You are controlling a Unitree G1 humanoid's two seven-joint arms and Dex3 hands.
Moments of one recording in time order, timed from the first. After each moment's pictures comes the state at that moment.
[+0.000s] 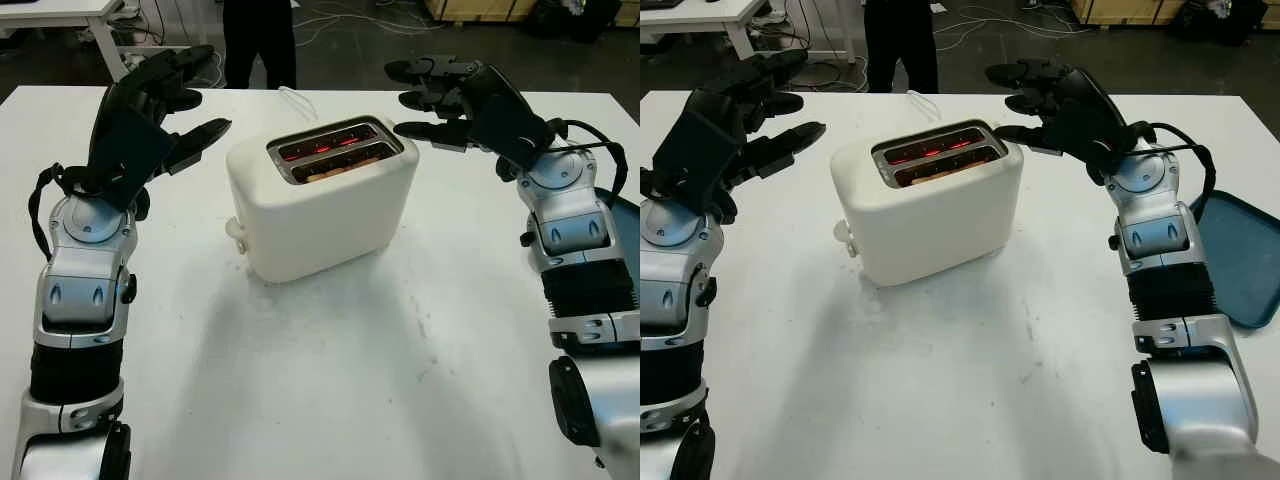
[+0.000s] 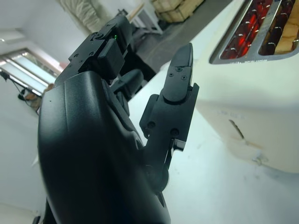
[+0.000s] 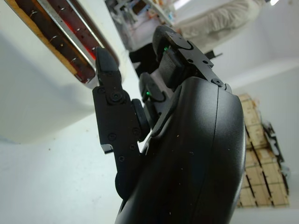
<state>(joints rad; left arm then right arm) -0.49 0.34 0.10 -0.25 0.03 0.37 -0.13 -0.78 -0.45 0.04 0.35 -0.13 0.03 0.41</state>
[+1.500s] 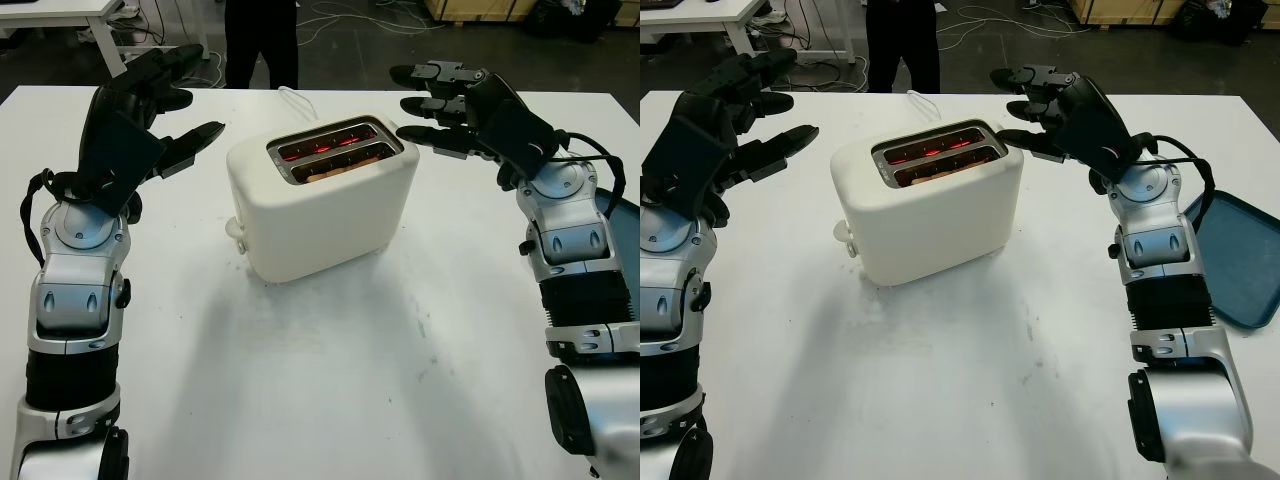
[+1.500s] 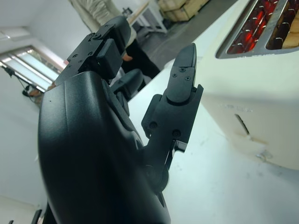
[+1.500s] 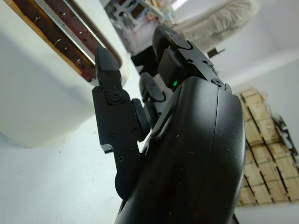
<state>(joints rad) -0.46 0.34 0.13 -0.27 0.03 0.38 -0.12 -0.74 -0.43 0.00 0.32 -0.09 0.05 0.41</state>
